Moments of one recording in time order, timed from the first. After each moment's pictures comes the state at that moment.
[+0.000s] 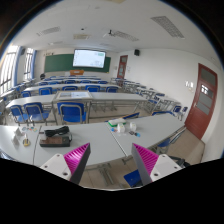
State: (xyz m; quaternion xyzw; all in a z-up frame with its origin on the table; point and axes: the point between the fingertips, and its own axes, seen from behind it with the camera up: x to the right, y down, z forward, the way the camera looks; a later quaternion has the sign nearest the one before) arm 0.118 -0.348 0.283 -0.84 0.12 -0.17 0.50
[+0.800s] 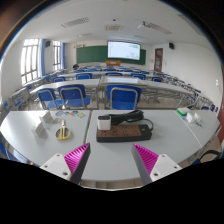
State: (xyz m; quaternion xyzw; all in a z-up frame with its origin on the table) arm -0.191 -0.180 0.090 -0.88 0.01 -0.02 0.48
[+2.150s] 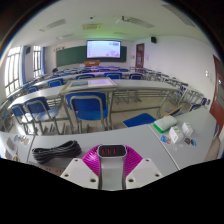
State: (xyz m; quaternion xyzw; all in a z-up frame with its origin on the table) arm 0.079 0.002 0.092 -0.87 0.09 -0.07 0.47
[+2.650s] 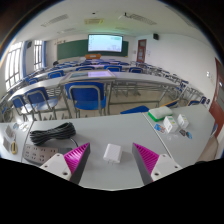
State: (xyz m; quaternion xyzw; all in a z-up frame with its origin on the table) arm 0.092 -0.053 0.067 -0.89 0.08 -0.08 0.44
